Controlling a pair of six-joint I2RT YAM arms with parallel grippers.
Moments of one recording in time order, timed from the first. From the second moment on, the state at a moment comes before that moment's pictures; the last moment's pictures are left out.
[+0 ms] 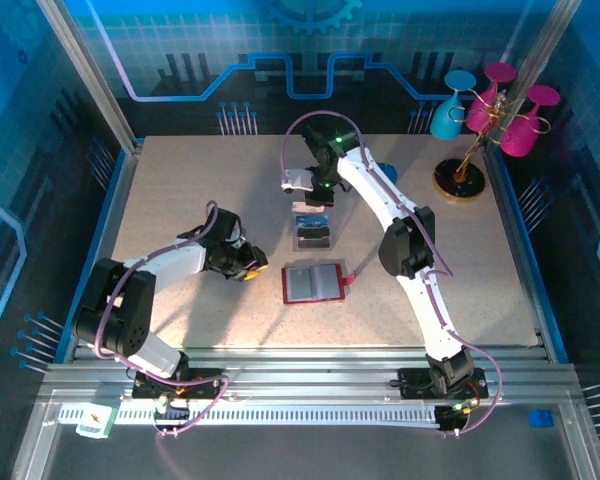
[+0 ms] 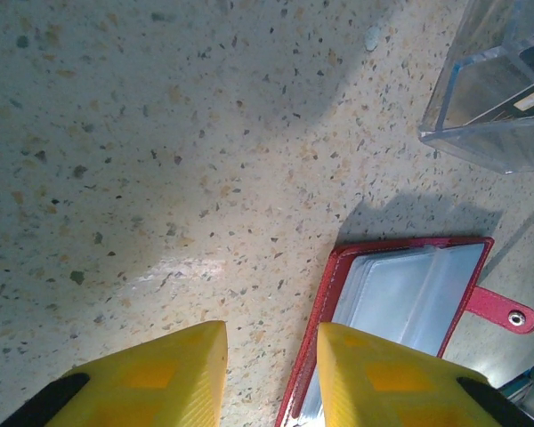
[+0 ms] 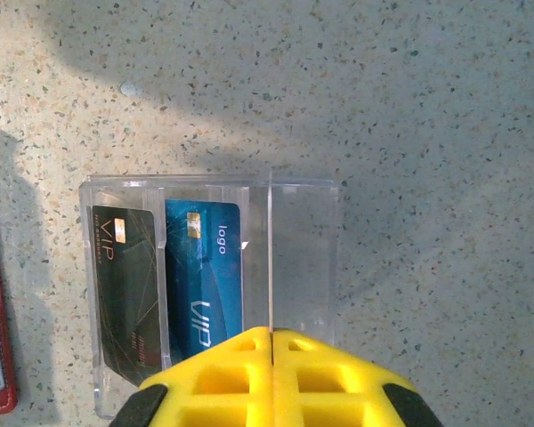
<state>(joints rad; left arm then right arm) -0.27 1.54 0.78 -0.37 0.45 -0.82 0.51 2.47 2.54 -1.37 -0.21 -1.04</state>
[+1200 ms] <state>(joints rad) -0.27 1.52 0.76 -0.37 0.45 -0.82 0.50 2.43 2.44 -1.38 -0.16 -0.95</state>
